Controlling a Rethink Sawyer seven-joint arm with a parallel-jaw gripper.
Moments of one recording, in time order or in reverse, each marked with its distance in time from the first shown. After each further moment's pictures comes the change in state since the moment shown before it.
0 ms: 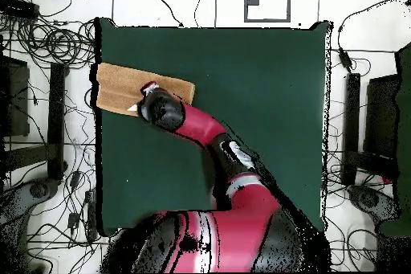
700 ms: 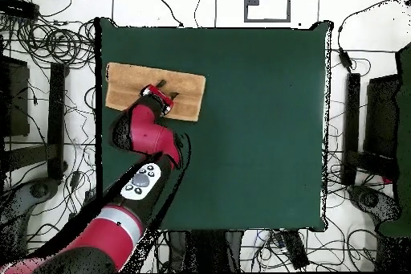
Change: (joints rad) arm 0.552 0.257 -0.696 -0.145 0.333 -0.285 0.000
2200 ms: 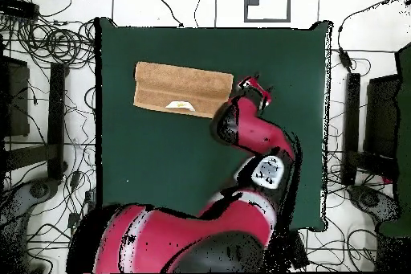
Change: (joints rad) arm -0.514 -0.120 0.090 -0.003 -0.414 -0.094 0.000
